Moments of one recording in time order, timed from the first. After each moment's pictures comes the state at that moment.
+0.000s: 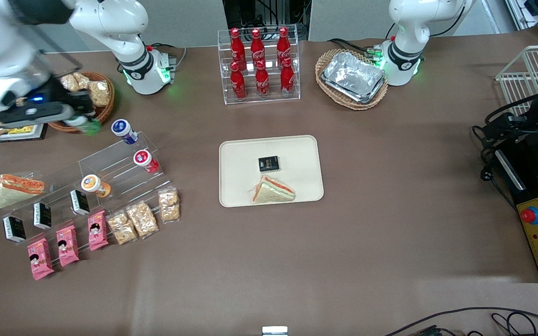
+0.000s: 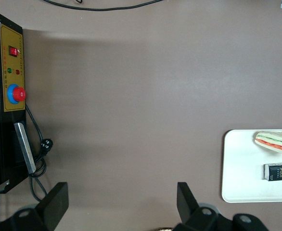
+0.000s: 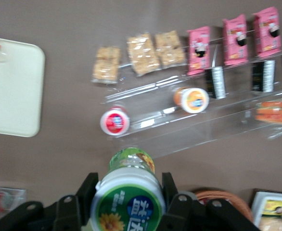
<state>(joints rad) -0.07 -0.32 0.23 -1.99 0.01 1.64 -0.05</state>
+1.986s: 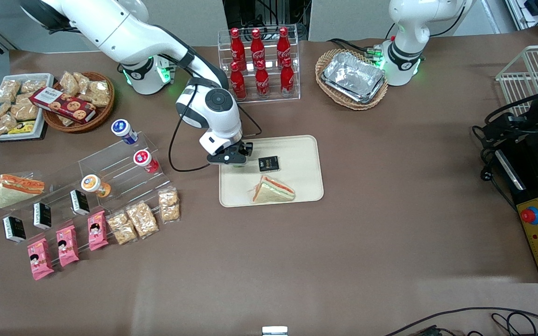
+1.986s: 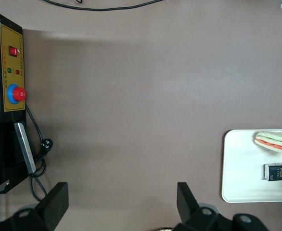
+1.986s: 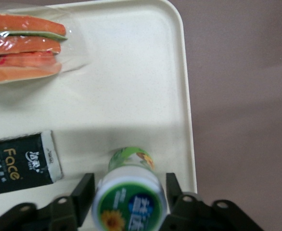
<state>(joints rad) 0.11 0.45 0.66 -2.14 -0.48 2.45 1.18</state>
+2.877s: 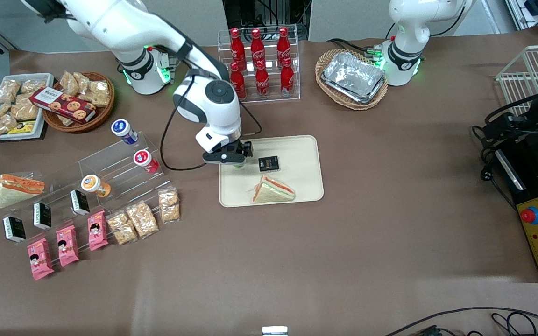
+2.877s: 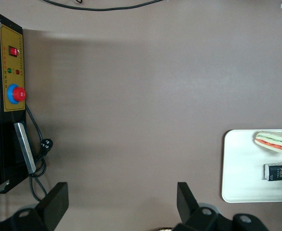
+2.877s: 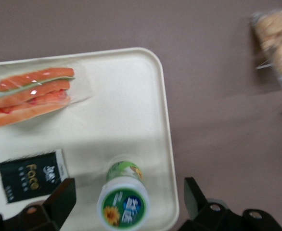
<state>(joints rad) 0.11 0.37 0.67 -2.06 -0.46 2.30 1.15</state>
